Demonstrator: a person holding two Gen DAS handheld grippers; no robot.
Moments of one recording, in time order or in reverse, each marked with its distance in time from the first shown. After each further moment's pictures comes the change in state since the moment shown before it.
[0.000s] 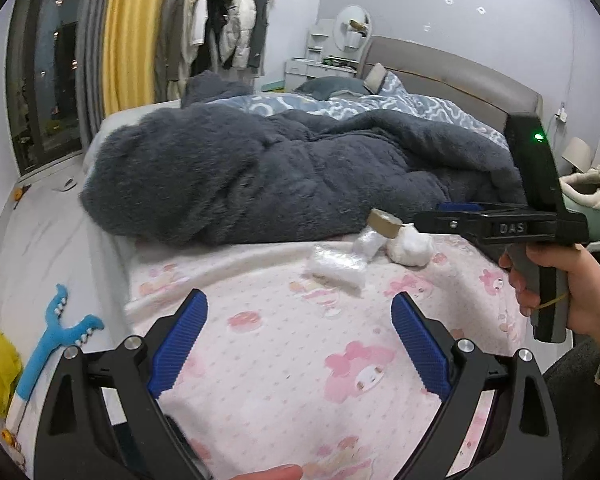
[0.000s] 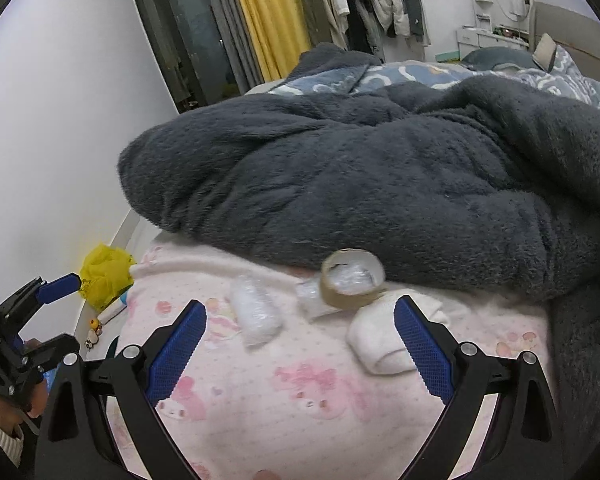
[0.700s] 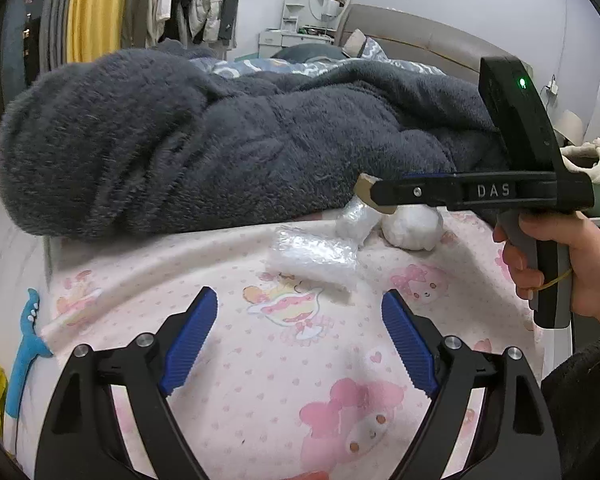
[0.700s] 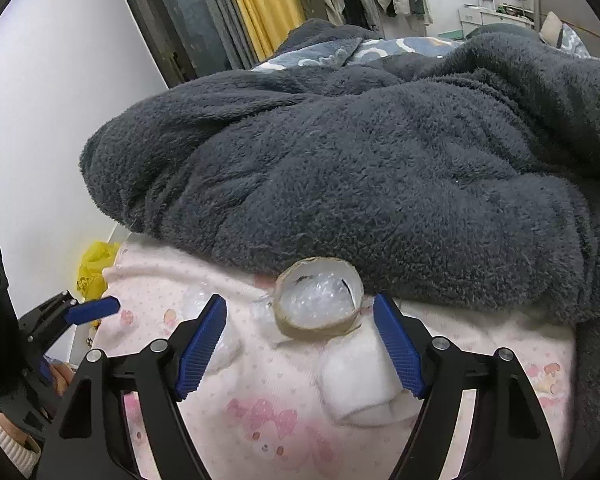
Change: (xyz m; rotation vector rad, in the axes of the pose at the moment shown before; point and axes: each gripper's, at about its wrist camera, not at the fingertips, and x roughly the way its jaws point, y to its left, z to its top) left arm 0.083 -0.015 -0.003 0.047 0.110 -0.065; right arm 0.054 -0.035 0.009 0.028 0.058 0.032
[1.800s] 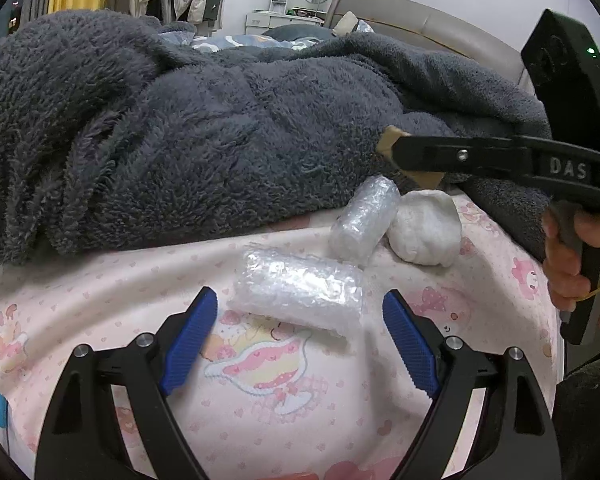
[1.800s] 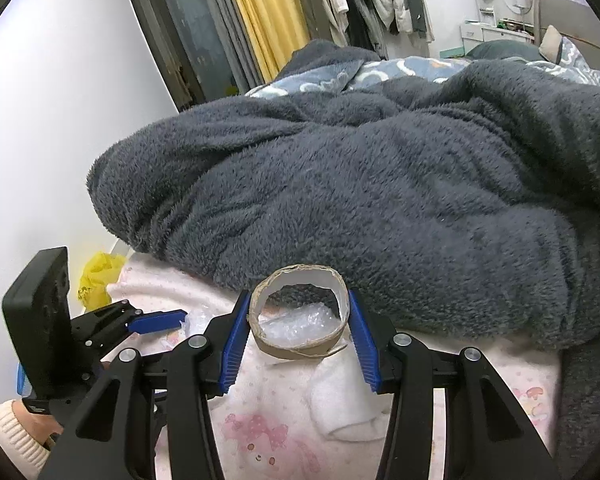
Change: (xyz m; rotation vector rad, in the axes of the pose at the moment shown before) left arm 0.054 -0.003 0.017 -0.010 0.056 -0.055; right arm -0.020 -0.004 0.010 -0.023 -0.070 0.005
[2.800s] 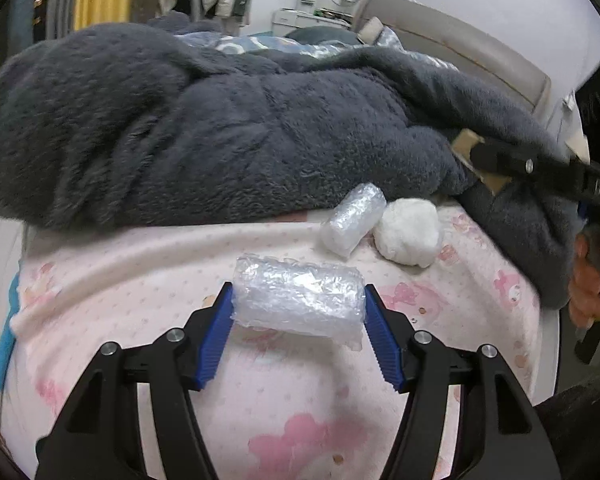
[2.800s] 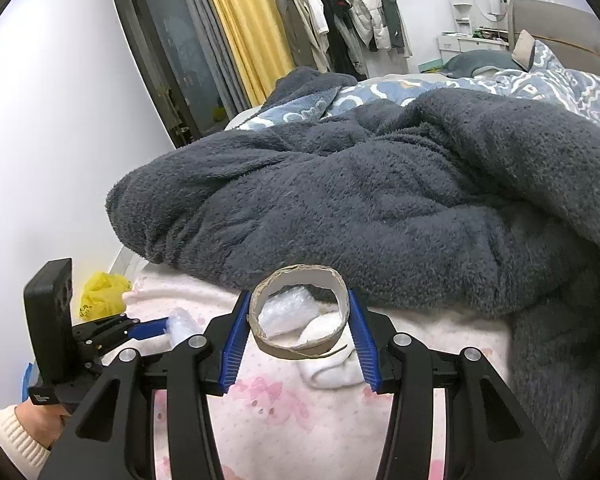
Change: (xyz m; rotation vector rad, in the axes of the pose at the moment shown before) left arm -0.029 -0.019 0.004 -0.103 0.001 0.063; right arm -0.067 -0.002 -0.011 0.048 -0.067 -0.037
